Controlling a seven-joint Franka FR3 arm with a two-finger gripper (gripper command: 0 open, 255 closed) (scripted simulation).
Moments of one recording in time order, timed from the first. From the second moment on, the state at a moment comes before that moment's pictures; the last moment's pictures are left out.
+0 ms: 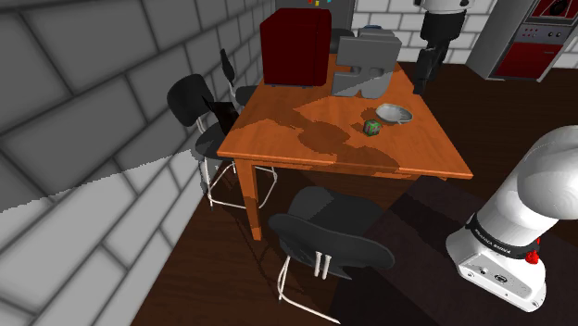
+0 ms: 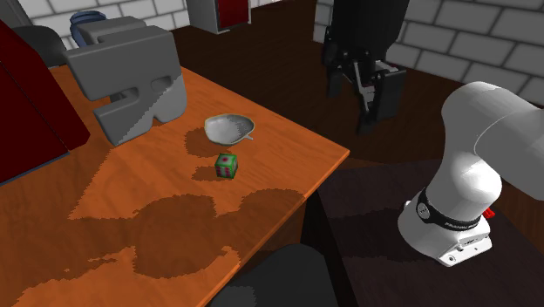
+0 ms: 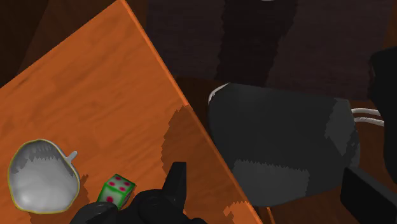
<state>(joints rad) -0.01 -0.76 0.00 -2.42 -0.07 1.59 -0.13</state>
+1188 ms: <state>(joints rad) -0.10 -0.31 -0.18 -2.44 -0.11 2.09 -0.22</state>
